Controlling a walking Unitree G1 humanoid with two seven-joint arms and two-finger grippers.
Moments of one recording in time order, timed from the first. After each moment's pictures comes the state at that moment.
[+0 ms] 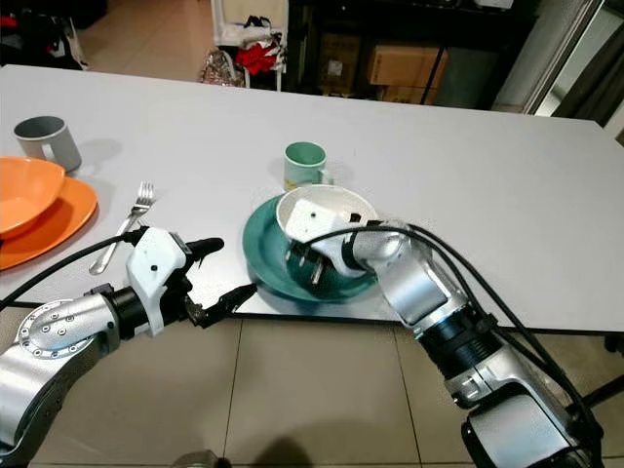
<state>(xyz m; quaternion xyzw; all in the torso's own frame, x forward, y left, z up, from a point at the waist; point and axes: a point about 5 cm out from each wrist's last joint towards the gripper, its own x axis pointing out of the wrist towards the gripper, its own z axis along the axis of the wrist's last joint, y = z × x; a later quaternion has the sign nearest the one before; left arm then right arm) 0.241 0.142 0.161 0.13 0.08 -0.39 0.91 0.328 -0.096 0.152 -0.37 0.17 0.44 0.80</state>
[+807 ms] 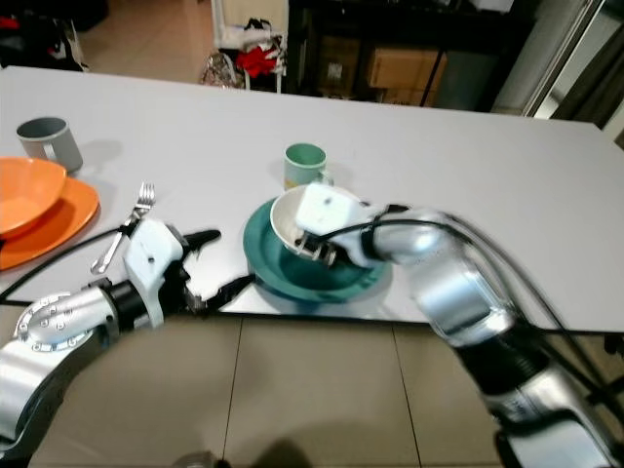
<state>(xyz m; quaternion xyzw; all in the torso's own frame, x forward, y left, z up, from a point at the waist) 0.249 0.142 0.170 0.12 0.05 -0.37 0.92 0.301 -0.117 0.213 -0.35 0.09 0.44 0.82</state>
